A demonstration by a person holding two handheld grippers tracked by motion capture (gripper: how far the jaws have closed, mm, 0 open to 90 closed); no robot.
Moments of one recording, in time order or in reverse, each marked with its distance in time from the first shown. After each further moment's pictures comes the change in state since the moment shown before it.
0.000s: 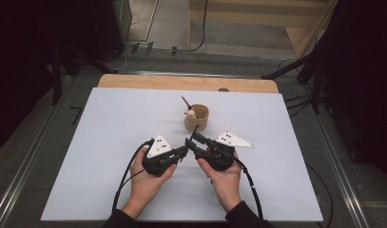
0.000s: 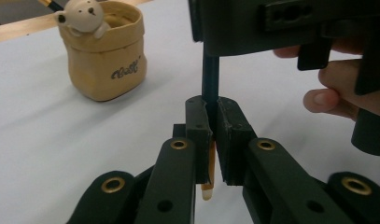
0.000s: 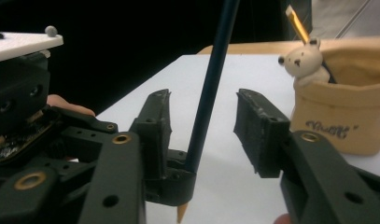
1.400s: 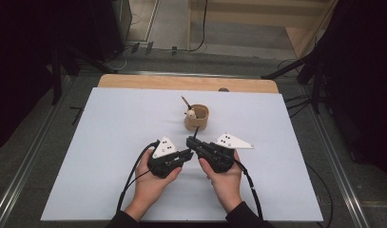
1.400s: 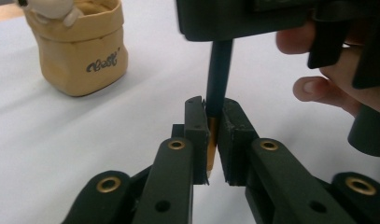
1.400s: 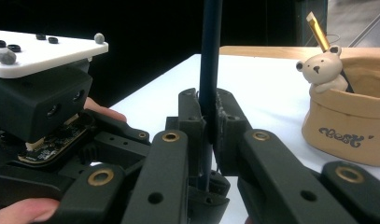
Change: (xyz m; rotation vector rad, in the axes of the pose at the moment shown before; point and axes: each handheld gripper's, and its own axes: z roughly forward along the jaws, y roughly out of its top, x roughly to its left) left arm -0.007 -0.002 0.011 0.023 -0.043 -0.018; right arm 0.006 0.001 -0.004 0.007 0.046 -0.057
